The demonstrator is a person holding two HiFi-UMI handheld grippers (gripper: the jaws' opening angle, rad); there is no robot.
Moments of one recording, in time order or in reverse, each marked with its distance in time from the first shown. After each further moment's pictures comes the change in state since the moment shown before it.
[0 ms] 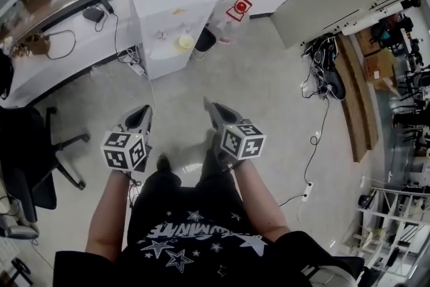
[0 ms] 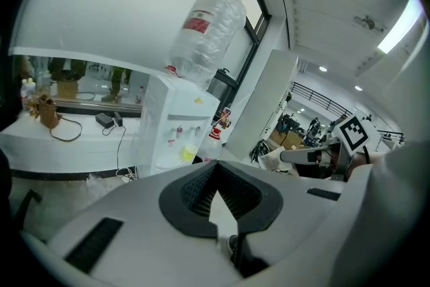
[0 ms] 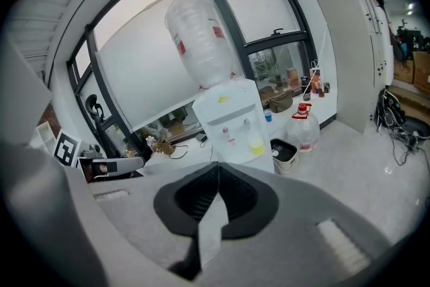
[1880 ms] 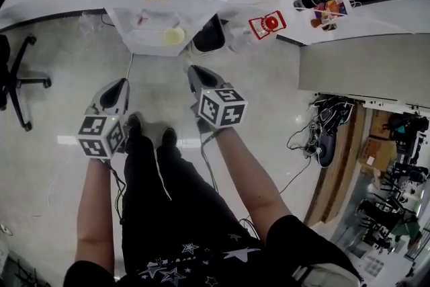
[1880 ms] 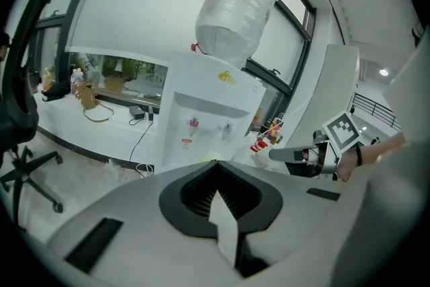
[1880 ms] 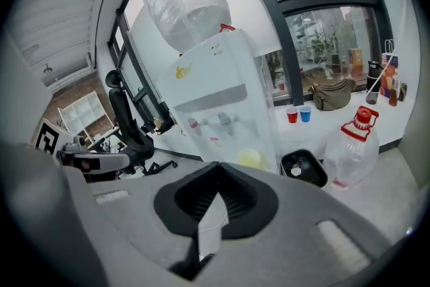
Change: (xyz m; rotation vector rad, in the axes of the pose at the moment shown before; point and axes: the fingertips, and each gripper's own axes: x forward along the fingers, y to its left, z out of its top) left arm 0.235 0.031 -0.001 -0.204 -0.146 0.441; right arm 0.248 -0.191 0.068 -0.277 0.214 0.382
